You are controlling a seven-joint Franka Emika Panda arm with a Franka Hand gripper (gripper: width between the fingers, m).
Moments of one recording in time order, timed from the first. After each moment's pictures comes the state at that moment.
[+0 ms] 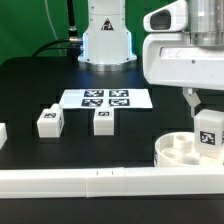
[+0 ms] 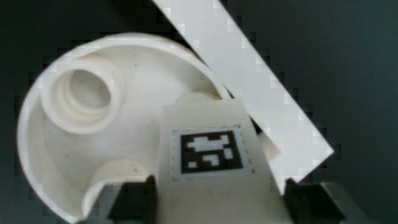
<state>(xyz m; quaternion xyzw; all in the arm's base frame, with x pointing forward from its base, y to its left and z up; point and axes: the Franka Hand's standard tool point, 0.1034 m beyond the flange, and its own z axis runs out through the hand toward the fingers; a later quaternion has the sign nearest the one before) 0.631 0.115 0.082 -0.93 0.37 -0.02 0.06</state>
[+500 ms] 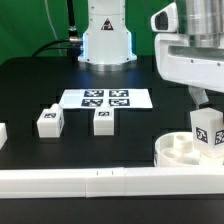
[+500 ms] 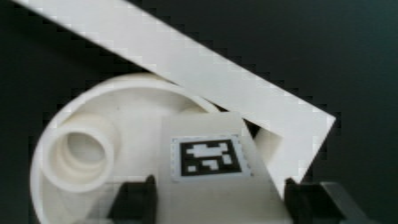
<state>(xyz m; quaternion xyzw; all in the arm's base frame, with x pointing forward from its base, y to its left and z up) 0.630 0.118 0.081 -0.84 0.54 0.01 0.09</state>
